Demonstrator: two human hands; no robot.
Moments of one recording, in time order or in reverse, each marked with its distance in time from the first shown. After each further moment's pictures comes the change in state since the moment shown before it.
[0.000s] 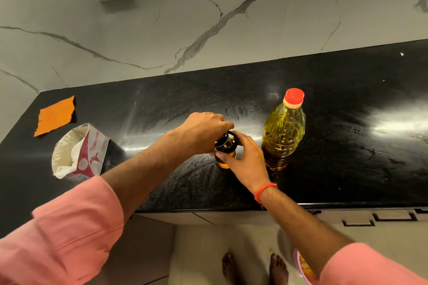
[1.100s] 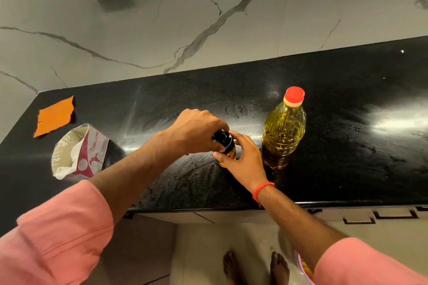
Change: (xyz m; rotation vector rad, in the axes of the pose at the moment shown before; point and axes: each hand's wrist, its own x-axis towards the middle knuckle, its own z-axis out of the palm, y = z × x) left_hand -0.013 -0.009 -0.003 -0.113 0.102 -0.024; right_hand -0.002 0.002 0.005 0.054 -0.002 -0.021
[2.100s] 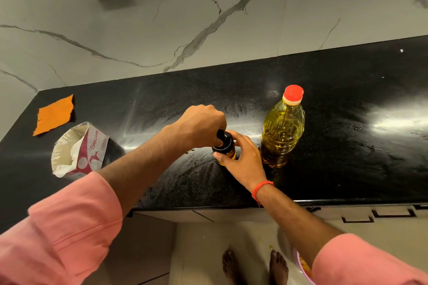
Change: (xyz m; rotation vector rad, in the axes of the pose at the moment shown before) left_hand 0.014 0.010 -0.009 0.085 -0.149 -0.074; right_hand -0.001 0.005 0.001 -0.029 -0.014 0.005
